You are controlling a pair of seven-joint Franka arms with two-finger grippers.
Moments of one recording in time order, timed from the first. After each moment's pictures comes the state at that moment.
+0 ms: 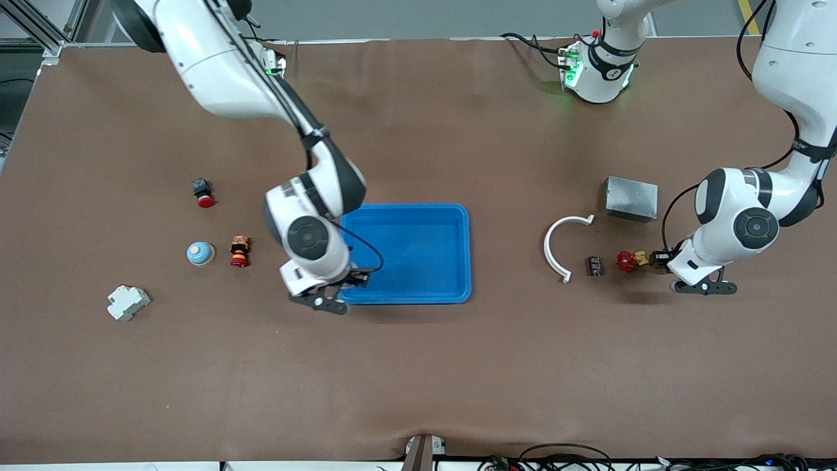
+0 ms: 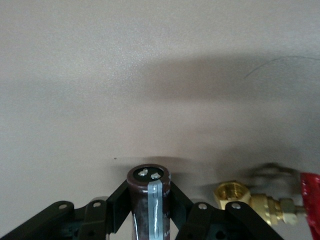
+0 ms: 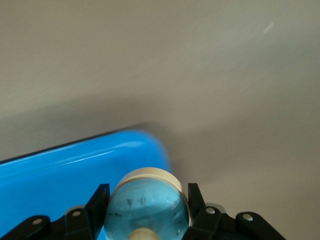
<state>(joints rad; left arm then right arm) 0.40 0.54 -0.28 -2.01 0.43 2.42 -0.12 0.44 0.73 0.01 -1.41 -0.01 2.06 0.66</state>
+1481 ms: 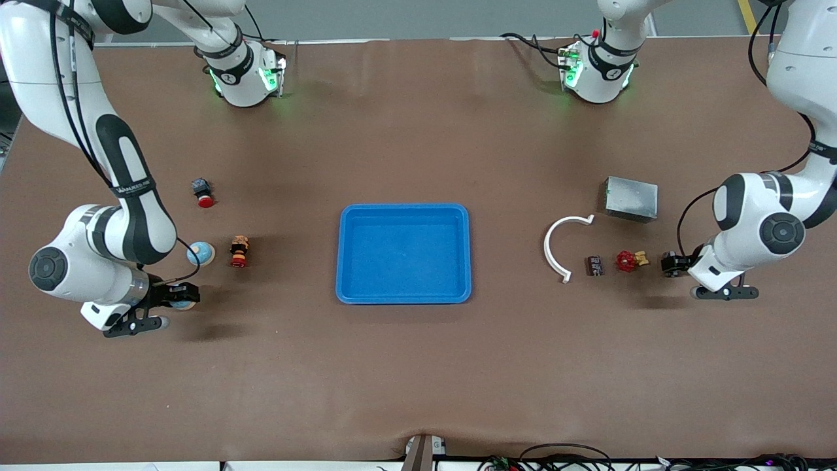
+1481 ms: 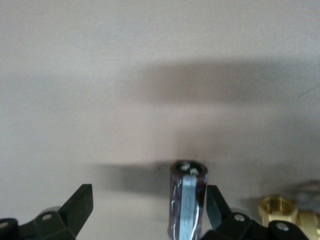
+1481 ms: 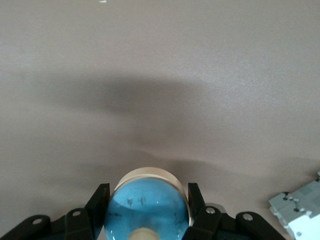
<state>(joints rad) 0.48 0.55 -0.31 -1.95 0.42 2.37 -0.09 -0.11 0.66 0.01 -1.69 0.08 2.31 -0.33</state>
